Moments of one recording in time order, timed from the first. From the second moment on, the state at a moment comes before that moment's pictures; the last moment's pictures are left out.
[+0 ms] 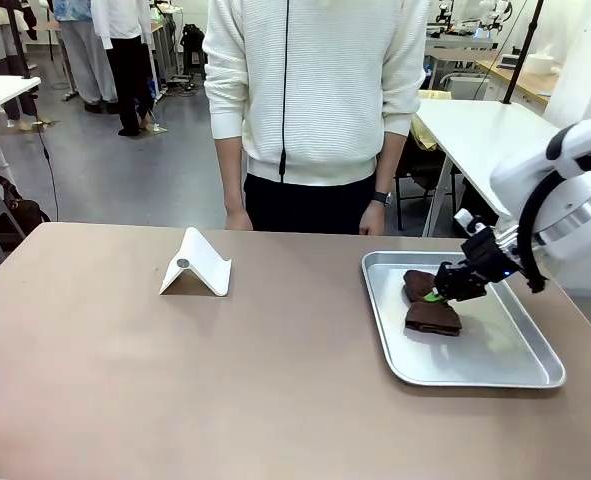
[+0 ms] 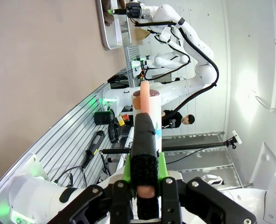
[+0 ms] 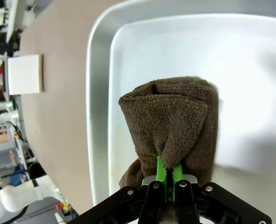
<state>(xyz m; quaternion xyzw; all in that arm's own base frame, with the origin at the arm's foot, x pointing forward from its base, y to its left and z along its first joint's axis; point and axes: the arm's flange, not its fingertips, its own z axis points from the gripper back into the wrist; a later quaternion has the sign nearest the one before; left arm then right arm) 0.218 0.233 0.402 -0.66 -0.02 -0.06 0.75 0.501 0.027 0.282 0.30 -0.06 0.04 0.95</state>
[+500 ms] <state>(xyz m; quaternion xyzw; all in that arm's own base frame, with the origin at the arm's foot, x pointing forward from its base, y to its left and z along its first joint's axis) 0.218 0.233 0.402 -0.66 -0.02 -0.06 0.75 0.483 -0.032 0.277 0.34 -0.07 -0.01 0.94</state>
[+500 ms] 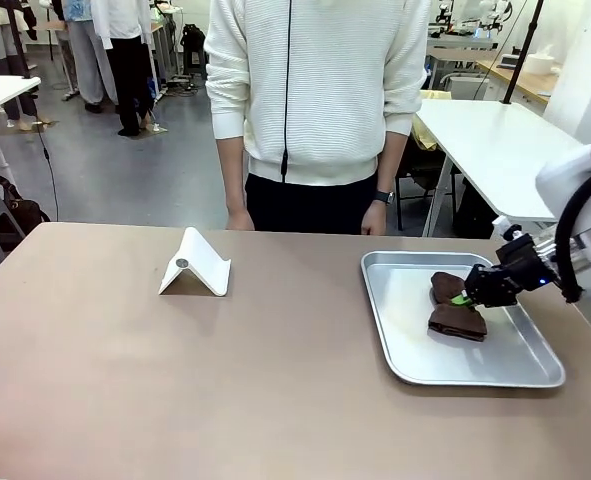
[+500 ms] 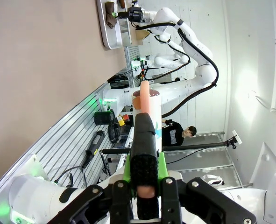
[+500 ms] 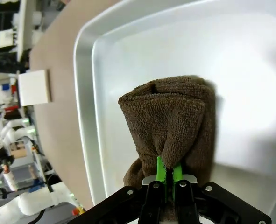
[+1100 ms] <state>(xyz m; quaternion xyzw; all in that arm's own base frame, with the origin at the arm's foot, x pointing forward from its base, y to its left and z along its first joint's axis) 0.218 0.233 0.402 -0.66 -0.02 -0.06 0.75 0.412 -0.050 0.333 0.61 -0.07 0.01 0.79</state>
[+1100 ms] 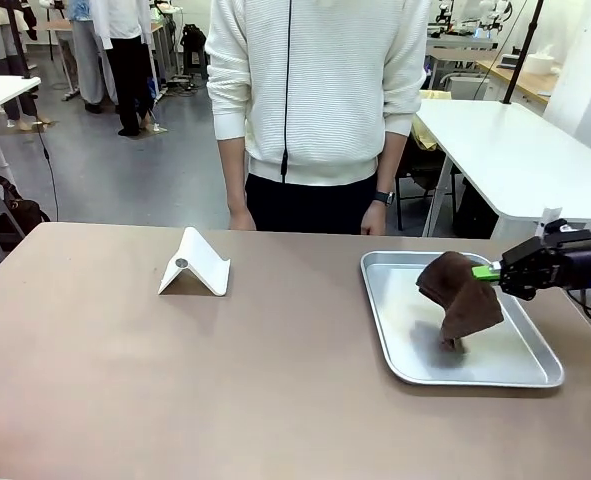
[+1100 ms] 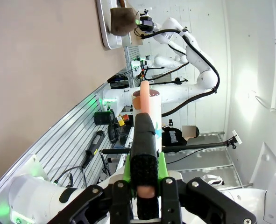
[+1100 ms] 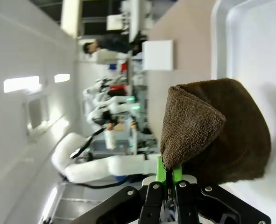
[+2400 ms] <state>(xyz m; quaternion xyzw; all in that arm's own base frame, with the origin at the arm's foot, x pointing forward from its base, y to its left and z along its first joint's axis) 0.217 0.232 0.402 -0.66 -0.02 -0.06 0.75 0.349 -0.082 0.411 0.70 -0.11 -0.08 0.71</state>
